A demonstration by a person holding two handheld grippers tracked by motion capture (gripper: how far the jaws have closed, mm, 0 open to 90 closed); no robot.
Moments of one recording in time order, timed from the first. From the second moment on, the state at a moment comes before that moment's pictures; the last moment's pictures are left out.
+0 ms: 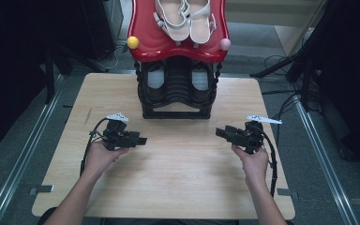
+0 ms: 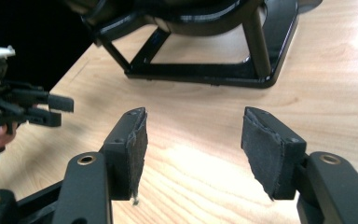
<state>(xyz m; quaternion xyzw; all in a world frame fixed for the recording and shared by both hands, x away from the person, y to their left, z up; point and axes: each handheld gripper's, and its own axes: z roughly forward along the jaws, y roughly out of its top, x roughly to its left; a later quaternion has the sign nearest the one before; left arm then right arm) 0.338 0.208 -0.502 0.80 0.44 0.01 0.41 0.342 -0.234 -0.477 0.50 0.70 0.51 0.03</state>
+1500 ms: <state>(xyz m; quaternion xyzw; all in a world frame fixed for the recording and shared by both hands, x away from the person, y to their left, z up) 0.342 0.205 -0.506 0.80 0.45 0.00 0.40 0.349 -0.239 -0.513 0.51 0.71 0.48 0.02</state>
